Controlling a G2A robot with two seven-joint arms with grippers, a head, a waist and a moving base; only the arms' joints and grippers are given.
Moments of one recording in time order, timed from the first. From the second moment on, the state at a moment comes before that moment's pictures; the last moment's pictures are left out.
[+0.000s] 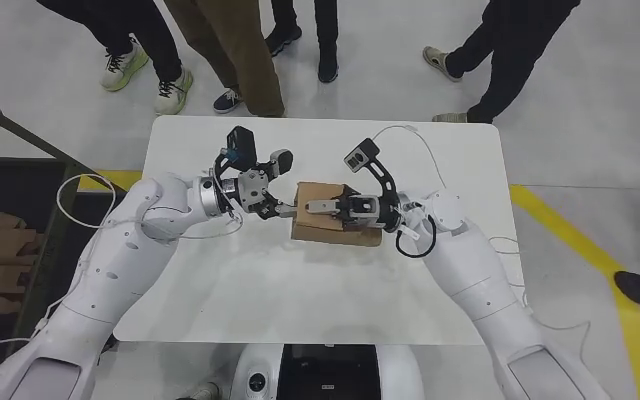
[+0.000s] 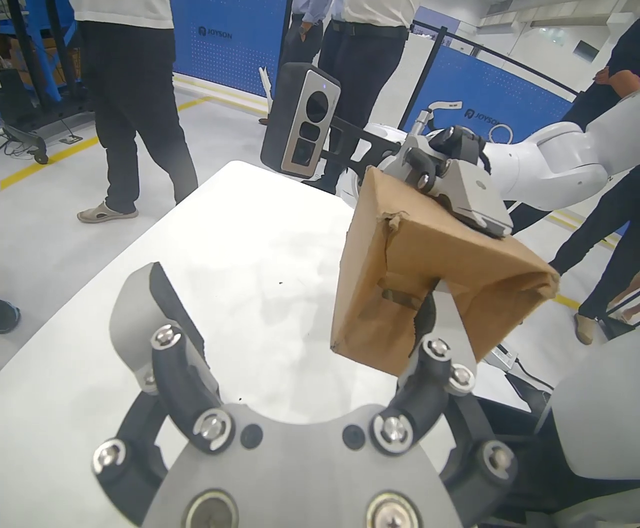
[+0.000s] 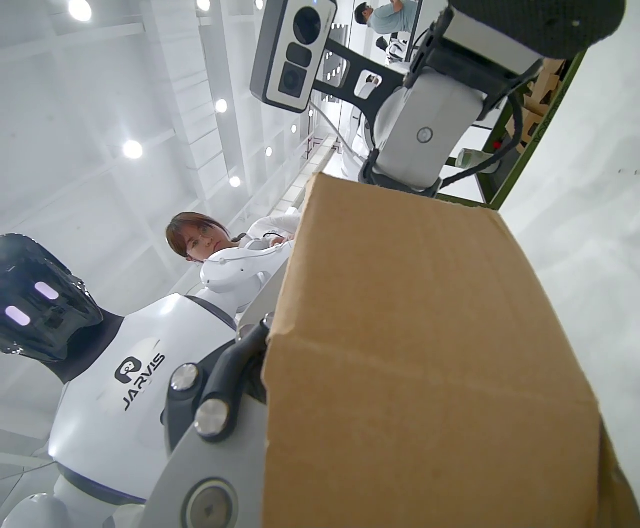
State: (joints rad) left arm 1.08 -0.89 -1.14 -1.58 0.60 -0.92 -0.29; right arm -0.93 -1.36 0.98 -1.24 0.70 -0.32 1.28
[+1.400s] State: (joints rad) left arm 1.09 -0.89 -1.08 -1.65 0.93 -1.01 -0.10; right arm -0.89 -1.35 0.98 -1.24 0.65 -0.30 1.30
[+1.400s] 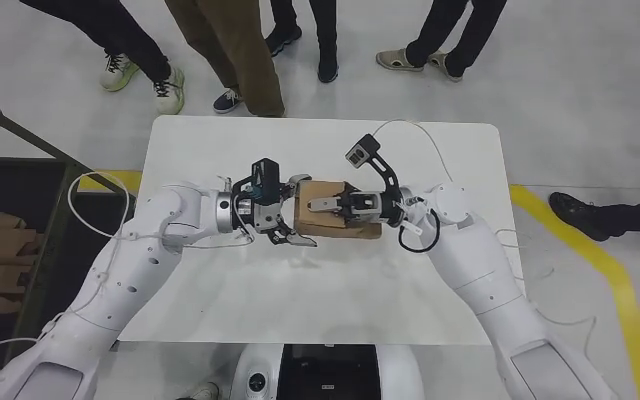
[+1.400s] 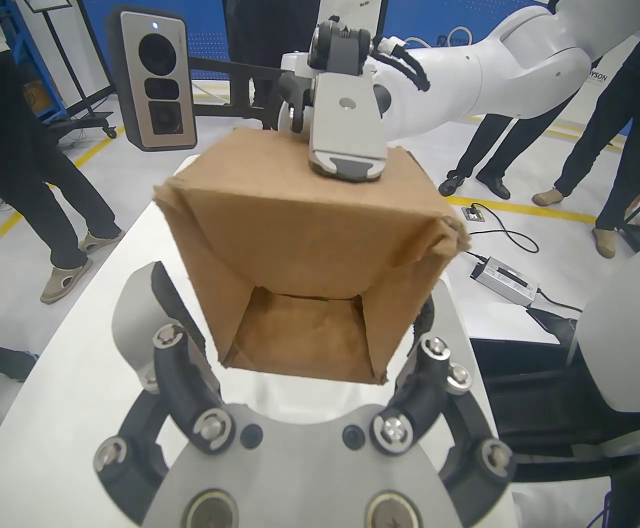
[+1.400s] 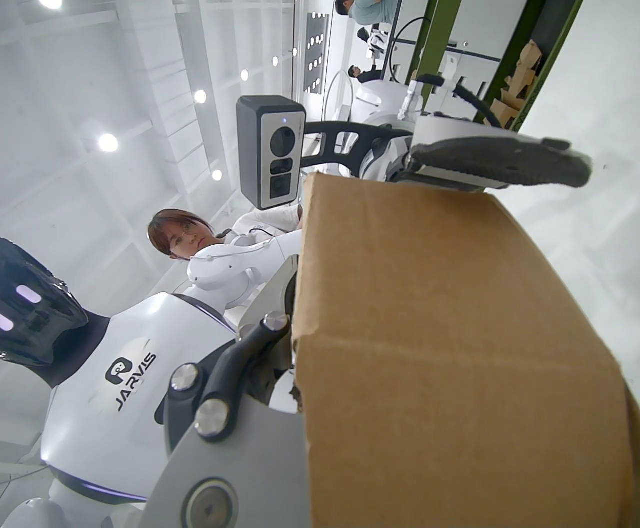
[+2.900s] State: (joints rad) left arm 1.12 -0.88 -1.17 -1.58 0.85 -0.99 -0.07; right arm -0.92 -1.30 1.12 -1.27 0.57 -0.31 1.27
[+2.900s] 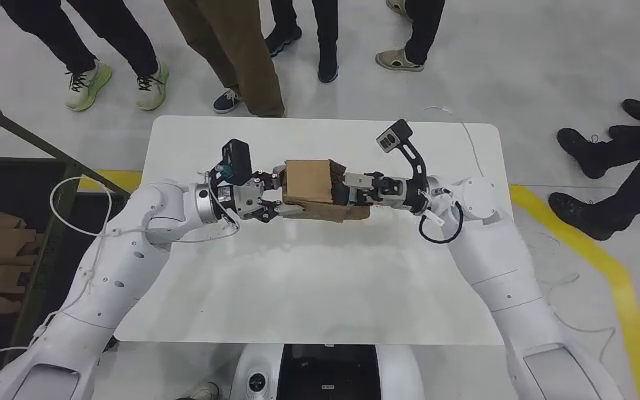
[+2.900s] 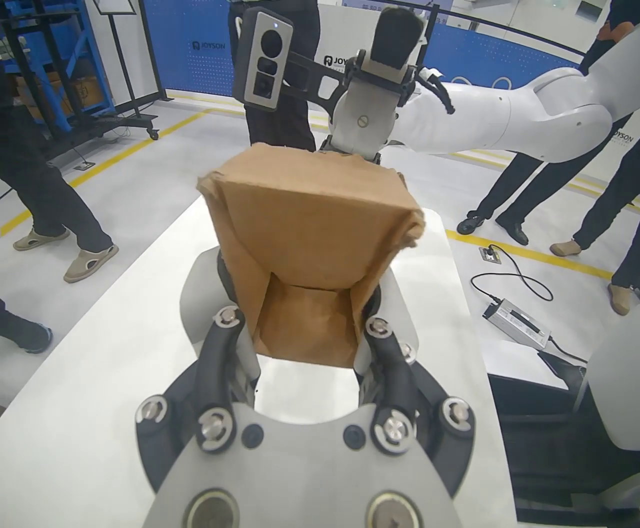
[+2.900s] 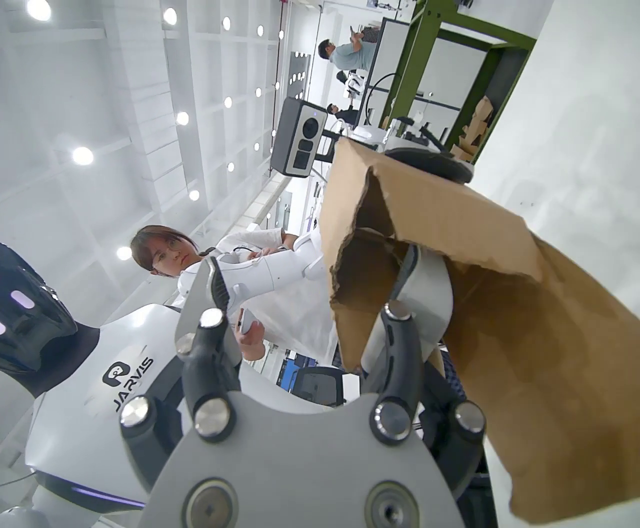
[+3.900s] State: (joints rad) left arm 1.14 -0.90 -1.21 -1.56 0.89 -0.97 -0.04; right arm -1.04 -1.24 1.23 -1.46 0.32 -0.30 1.16
